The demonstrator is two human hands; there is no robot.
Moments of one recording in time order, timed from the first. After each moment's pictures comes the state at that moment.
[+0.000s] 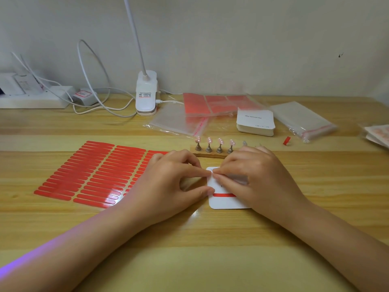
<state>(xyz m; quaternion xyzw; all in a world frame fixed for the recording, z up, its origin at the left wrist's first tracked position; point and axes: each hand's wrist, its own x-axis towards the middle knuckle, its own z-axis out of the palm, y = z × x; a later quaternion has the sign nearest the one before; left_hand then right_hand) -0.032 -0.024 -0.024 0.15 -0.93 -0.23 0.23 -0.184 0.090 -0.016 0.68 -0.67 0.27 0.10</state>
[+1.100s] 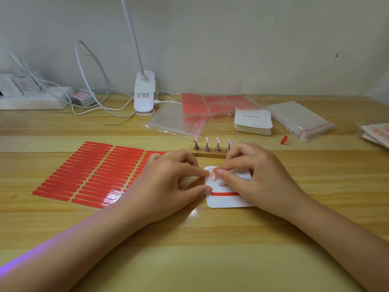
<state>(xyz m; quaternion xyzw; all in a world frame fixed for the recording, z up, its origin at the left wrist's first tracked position) -0.032 -0.023 -0.023 0.16 -0.93 -0.23 0.22 -0.191 0.090 -0.019 0.61 -0.70 0.37 -0.06</state>
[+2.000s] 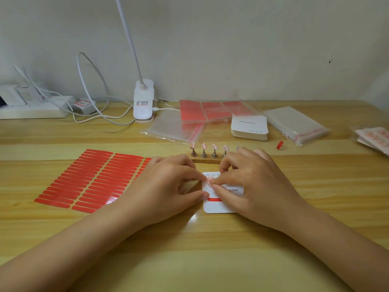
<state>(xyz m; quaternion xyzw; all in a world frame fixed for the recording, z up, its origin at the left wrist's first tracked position) -0.035 -0.025 -0.011 0.15 -0.95 -0.19 0.17 -0.182 0.099 -0.008 0.68 -0.70 0.22 0.07</state>
